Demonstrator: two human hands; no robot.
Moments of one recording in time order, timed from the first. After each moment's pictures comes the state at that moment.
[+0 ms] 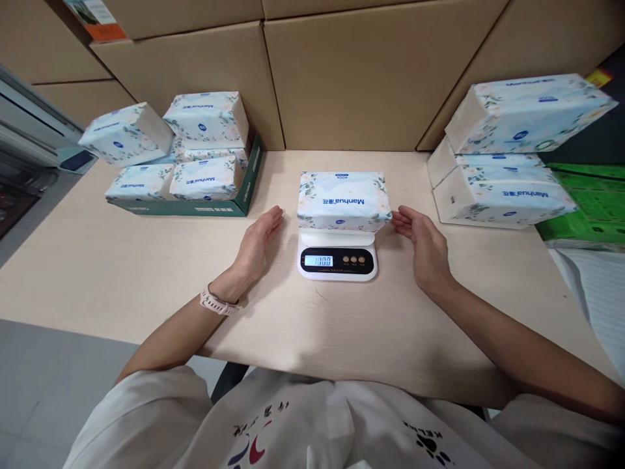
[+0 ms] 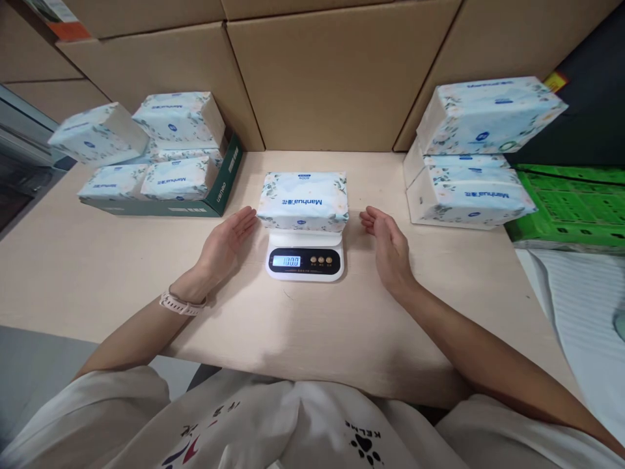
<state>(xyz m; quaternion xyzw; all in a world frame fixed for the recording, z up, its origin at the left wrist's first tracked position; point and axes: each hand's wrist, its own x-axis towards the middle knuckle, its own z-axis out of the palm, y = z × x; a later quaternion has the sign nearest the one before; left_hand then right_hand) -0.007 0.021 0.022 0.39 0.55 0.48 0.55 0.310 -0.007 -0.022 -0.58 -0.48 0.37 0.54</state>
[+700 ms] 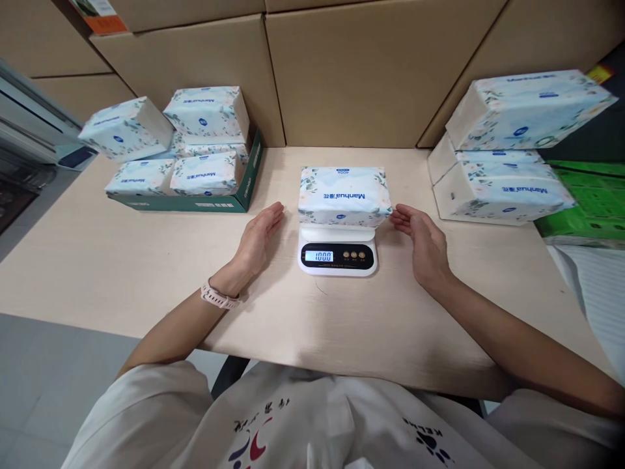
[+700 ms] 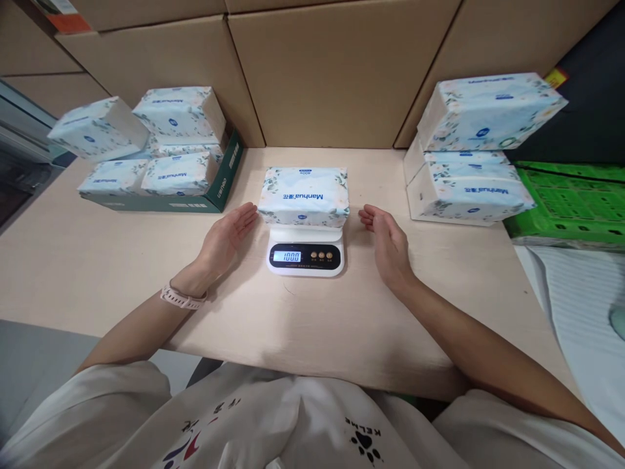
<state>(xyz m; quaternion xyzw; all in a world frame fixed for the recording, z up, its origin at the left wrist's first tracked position) -0.009 0.021 0.019 0.42 0.55 0.47 0.55 0.312 -0.008 -0.025 -0.58 -0.49 0.36 0.54</state>
